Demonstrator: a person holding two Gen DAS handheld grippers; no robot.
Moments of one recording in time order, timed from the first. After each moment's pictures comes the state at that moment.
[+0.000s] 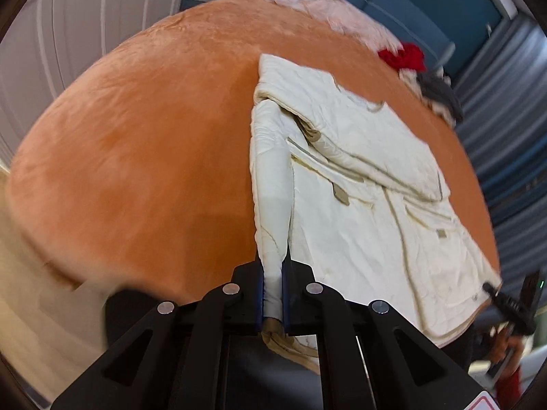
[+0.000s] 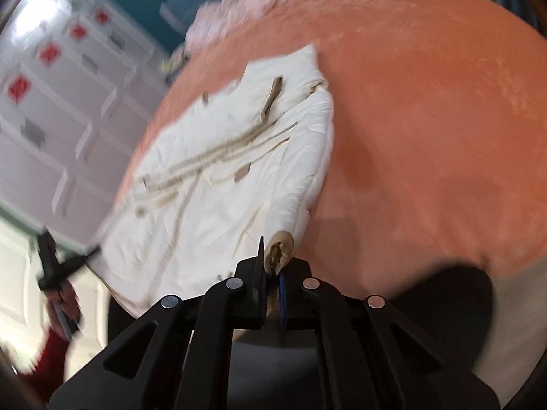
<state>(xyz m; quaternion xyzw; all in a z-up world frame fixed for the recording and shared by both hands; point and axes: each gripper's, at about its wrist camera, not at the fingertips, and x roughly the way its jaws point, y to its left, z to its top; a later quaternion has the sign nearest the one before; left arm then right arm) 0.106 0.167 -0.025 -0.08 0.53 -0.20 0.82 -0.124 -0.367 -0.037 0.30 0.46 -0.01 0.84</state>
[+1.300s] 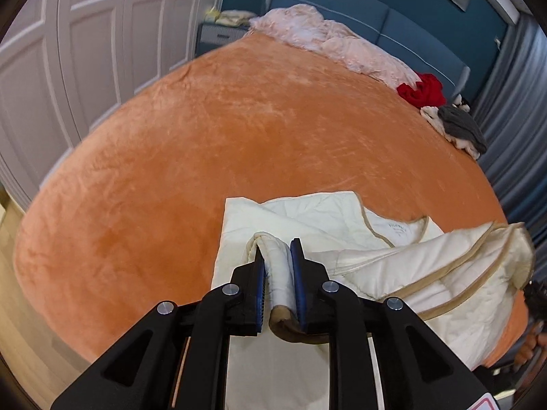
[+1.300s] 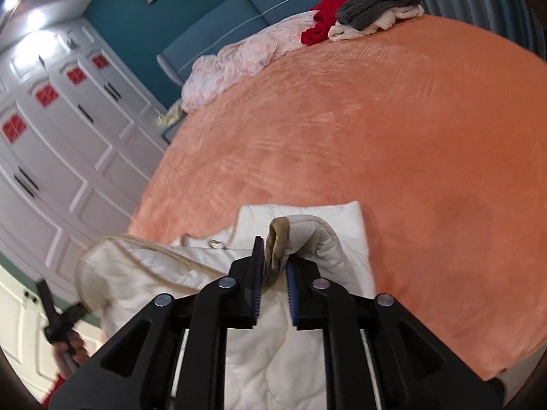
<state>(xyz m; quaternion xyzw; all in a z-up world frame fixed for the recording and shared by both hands) 0.213 0.114 -0.011 -0.08 0.45 -0.15 0.88 0.033 -0.410 -0.009 0.34 0.32 -0.06 0.88</state>
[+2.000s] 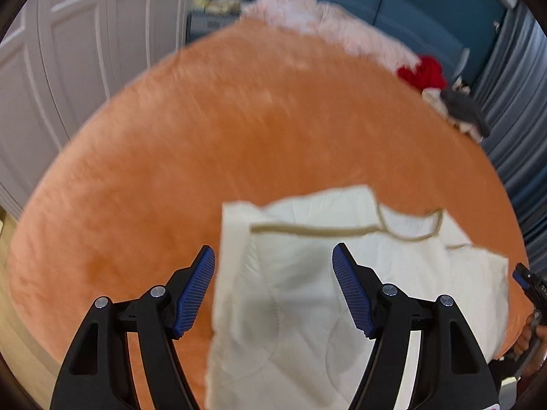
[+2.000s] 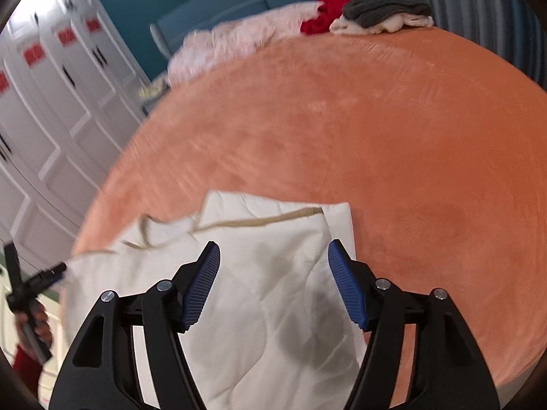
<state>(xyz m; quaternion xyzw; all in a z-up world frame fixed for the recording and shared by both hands) 0.252 0.097 -0.041 -0.05 0.49 -0.15 0.86 0.077 -0.397 -0.043 0.24 0.39 -0.10 0.88</state>
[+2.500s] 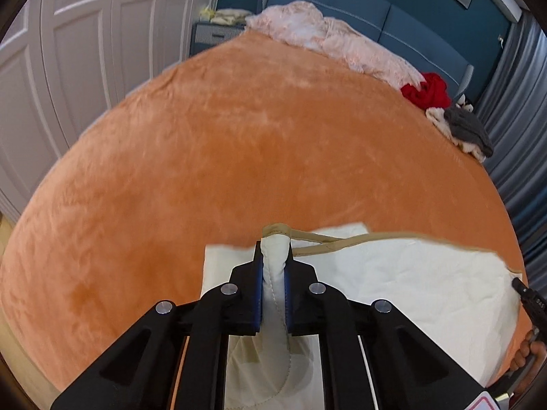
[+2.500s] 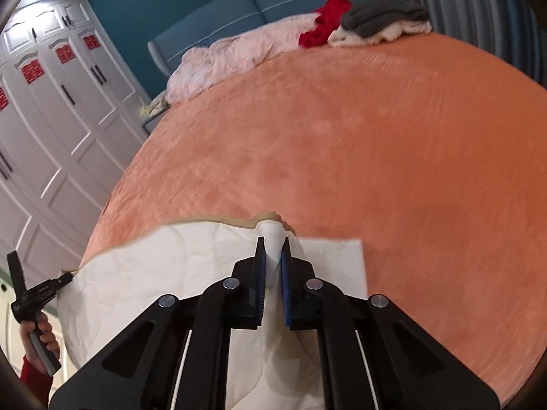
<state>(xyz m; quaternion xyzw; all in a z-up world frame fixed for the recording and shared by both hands) 0.280 0.079 -0.021 -0.06 0.45 -0.14 0.88 0.098 -0.412 -0.032 0.26 0.35 -0.11 0.89</state>
